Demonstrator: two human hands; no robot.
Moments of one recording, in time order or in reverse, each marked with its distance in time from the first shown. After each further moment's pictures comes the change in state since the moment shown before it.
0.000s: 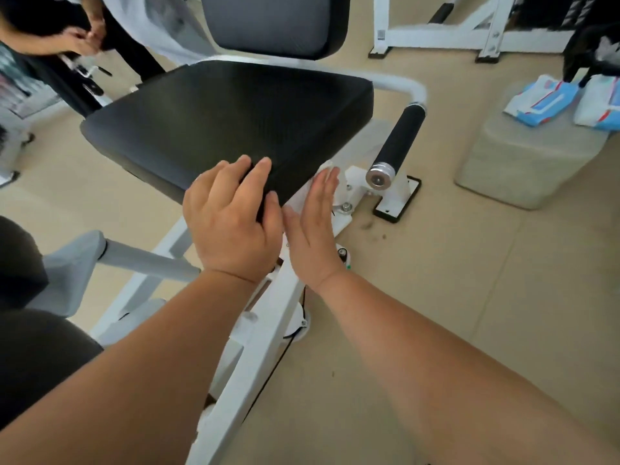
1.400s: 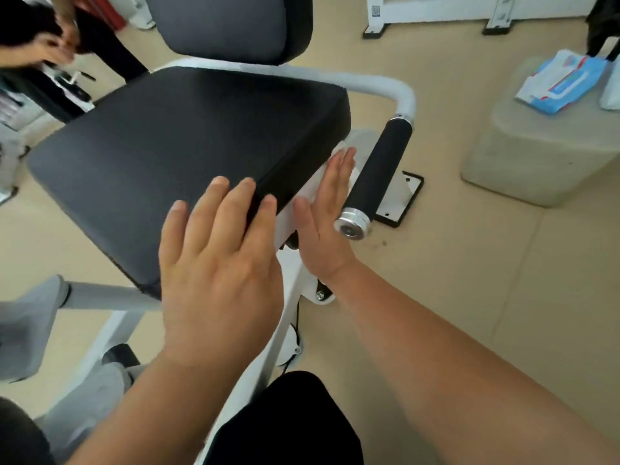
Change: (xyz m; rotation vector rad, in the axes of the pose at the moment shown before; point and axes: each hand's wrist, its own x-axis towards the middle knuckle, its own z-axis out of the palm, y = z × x) left_hand 0.027 0.056 -0.010 0.257 -0.400 0.173; right_hand 0.070 0.044 -0.042 0.166 0.161 -0.115
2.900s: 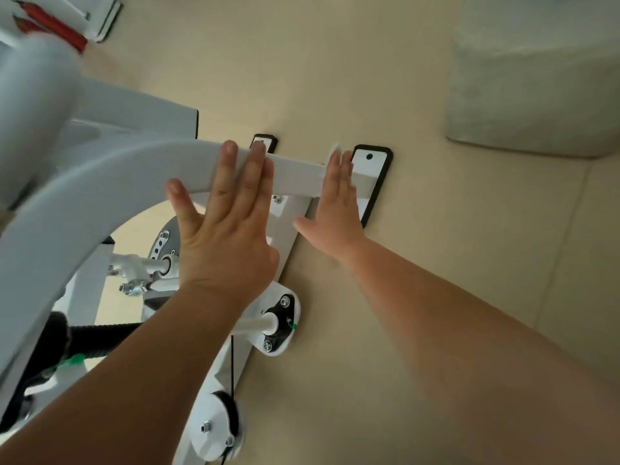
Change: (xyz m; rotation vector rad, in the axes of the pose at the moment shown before) left_hand 0.135 0.159 0.256 0.469 -0.419 0.203; right_hand 0.106 0.309 -0.100 -0.201 -0.100 0.318
